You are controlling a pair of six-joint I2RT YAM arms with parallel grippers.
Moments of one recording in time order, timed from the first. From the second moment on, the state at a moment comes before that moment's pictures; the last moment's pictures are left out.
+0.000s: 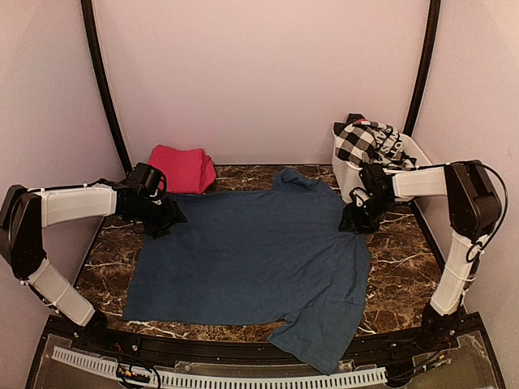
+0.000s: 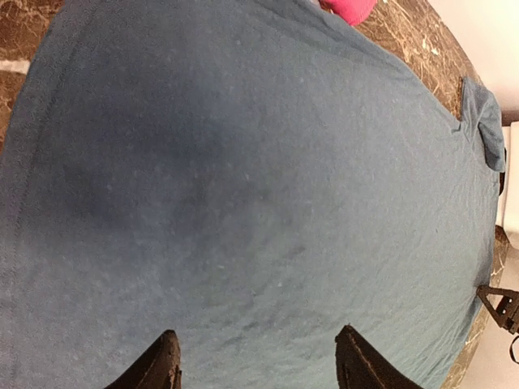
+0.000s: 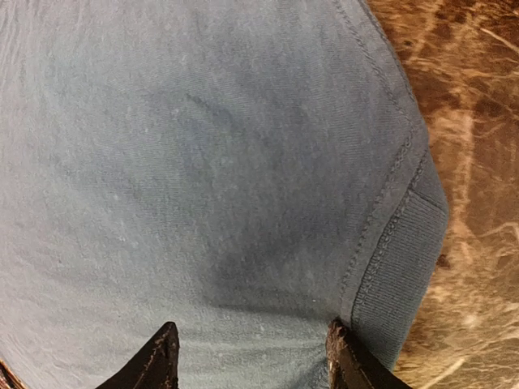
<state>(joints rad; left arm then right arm) -0.36 1.52 0.96 -0.43 0.10 -0.84 0.27 1.86 1.17 -0.54 -0.23 0.31</state>
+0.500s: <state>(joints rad) -0.32 1.48 0.84 -0.46 0.12 -0.80 0.43 1.59 1.09 -0.62 -0.23 0.30</state>
